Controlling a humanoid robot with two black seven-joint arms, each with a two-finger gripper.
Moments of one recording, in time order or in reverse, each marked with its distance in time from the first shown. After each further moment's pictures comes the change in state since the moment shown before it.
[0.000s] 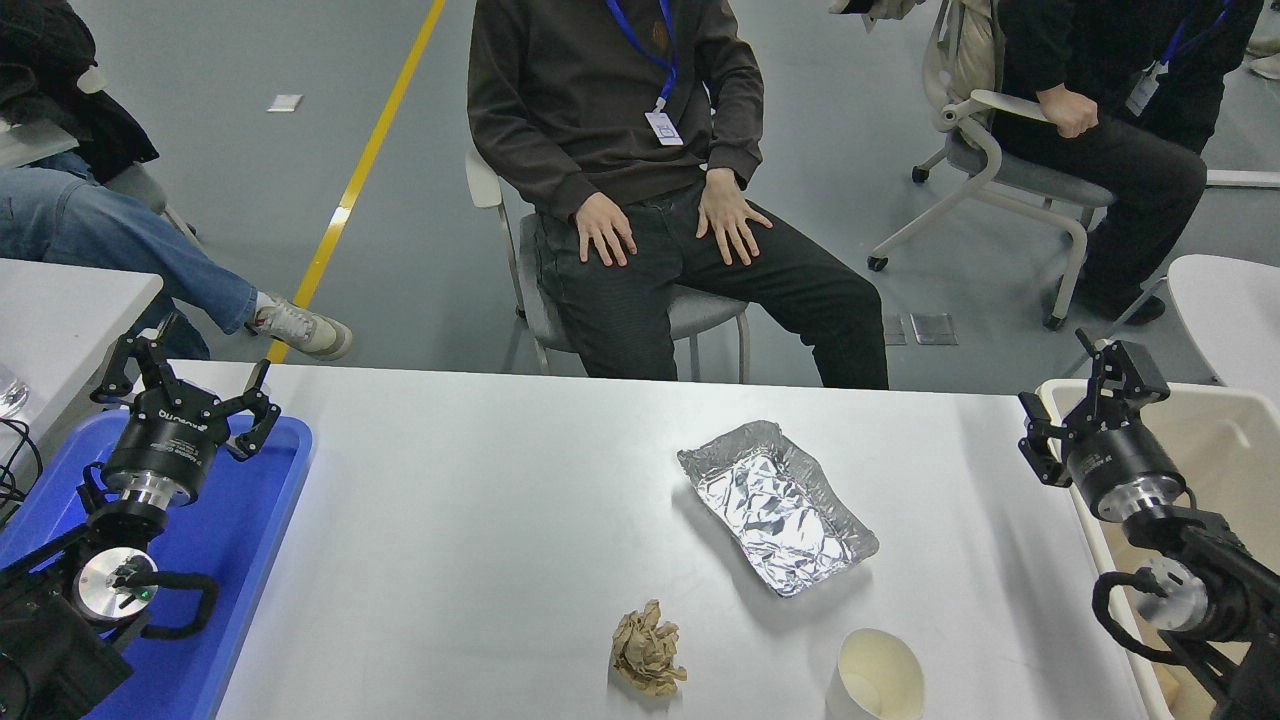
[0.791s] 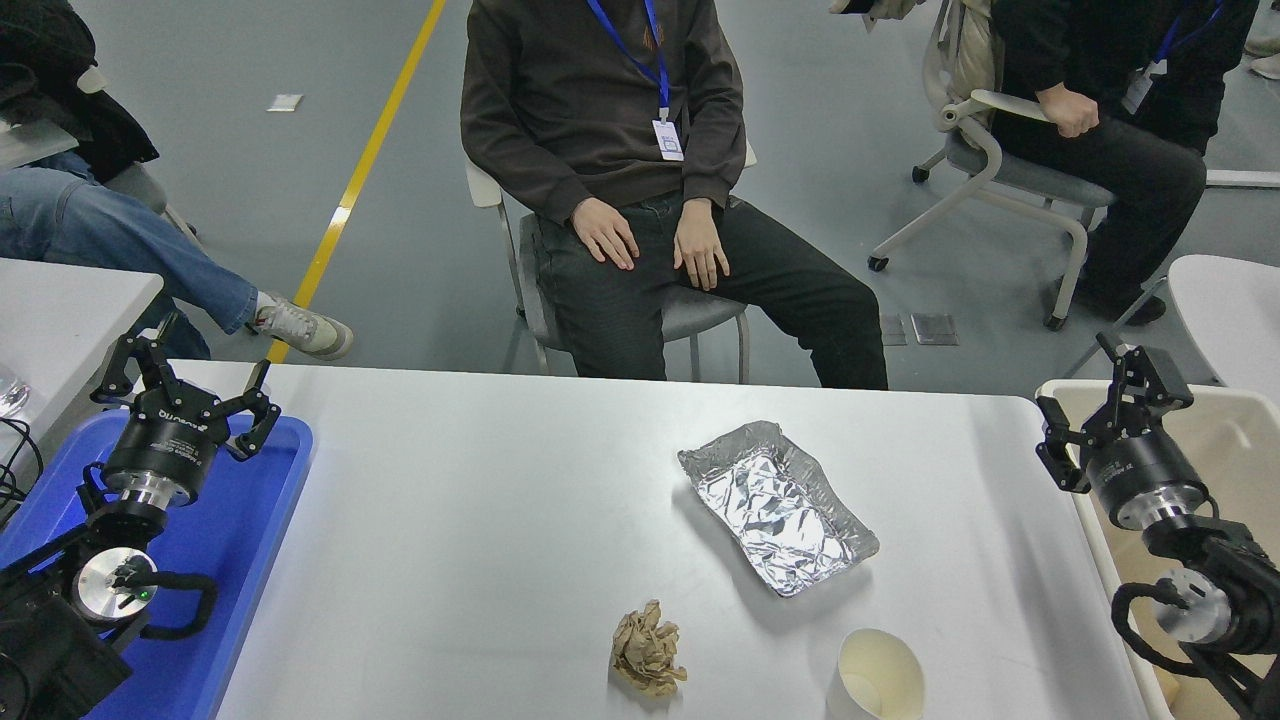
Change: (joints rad) left arm 0.000 0.001 0.002 0.000 0.000 0.000 0.000; right arm -0.013 -0.024 0.015 0.049 0.007 0.011 0.010
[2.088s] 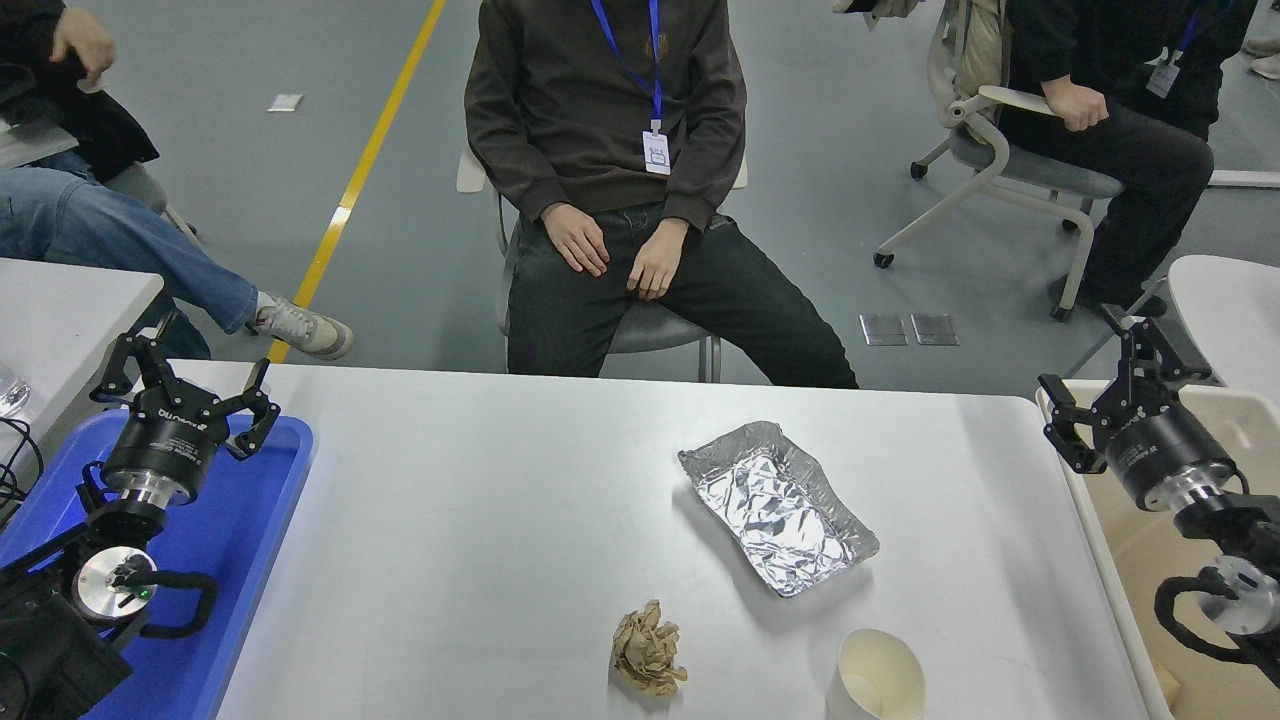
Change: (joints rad) left arm -0.001 -0.001 -0.001 0.000 0.000 0.000 0.001; right arm -0.007 -0.132 -0.042 0.142 -0.013 0.033 -0.051
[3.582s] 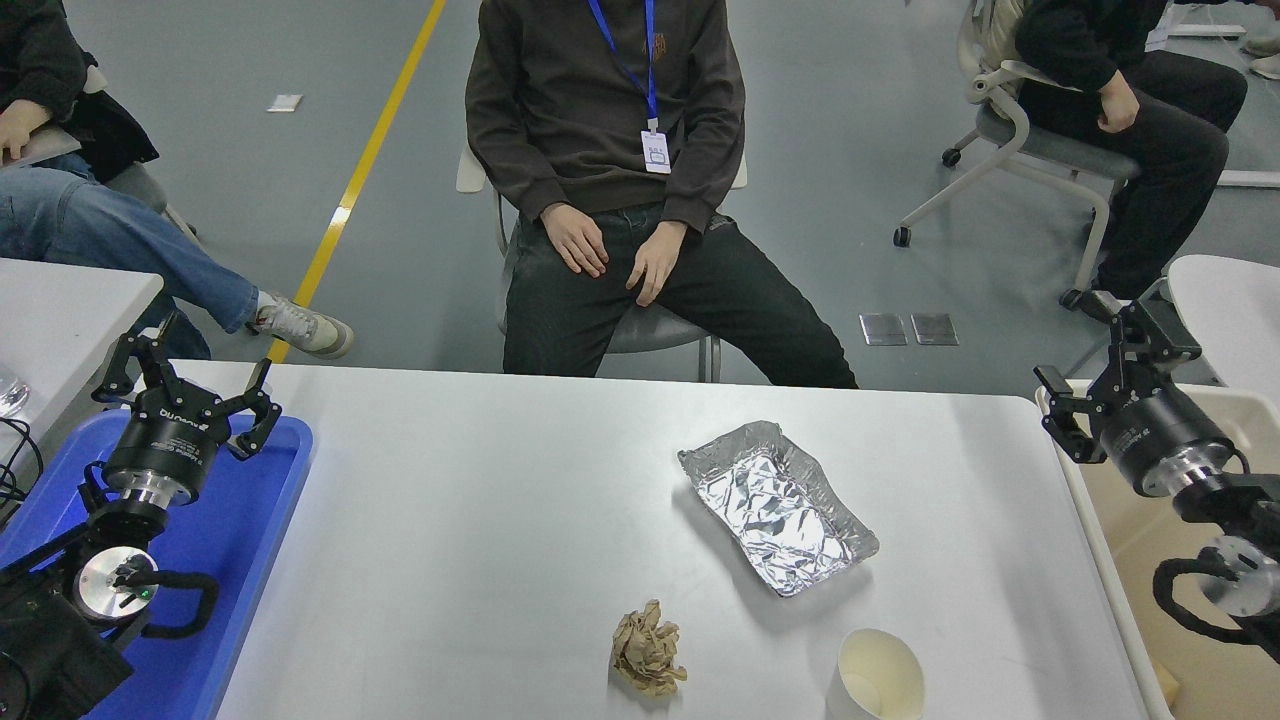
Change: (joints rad) left arm 0.000 -0.001 0.000 0.000 0.000 -0.002 0.000; right arm 0.007 -0.051 0.006 0.141 0.005 -0.128 -0.072
